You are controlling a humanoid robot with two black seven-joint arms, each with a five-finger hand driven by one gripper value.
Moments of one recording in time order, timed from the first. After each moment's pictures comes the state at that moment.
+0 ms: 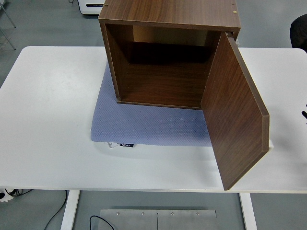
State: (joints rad) left arm 0.19 0.00 -0.14 -0.19 0.05 0.02 -0.23; right arm -0.06 -0.63 1.19 1.18 -0.37 0.42 0.61
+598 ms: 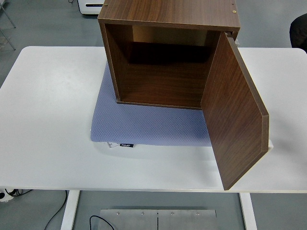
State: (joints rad) left arm 0.19 0.00 -0.14 -0.19 0.05 0.02 -0.23; right arm -0.10 -0.77 1.18 1.18 -0.37 0.61 0.61
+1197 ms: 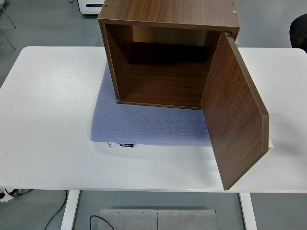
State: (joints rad) left arm 0.19 0.00 -0.14 -0.19 0.05 0.02 -0.23; right arm -0.13 -0.85 1.18 1.19 -0.41 0.61 0.61
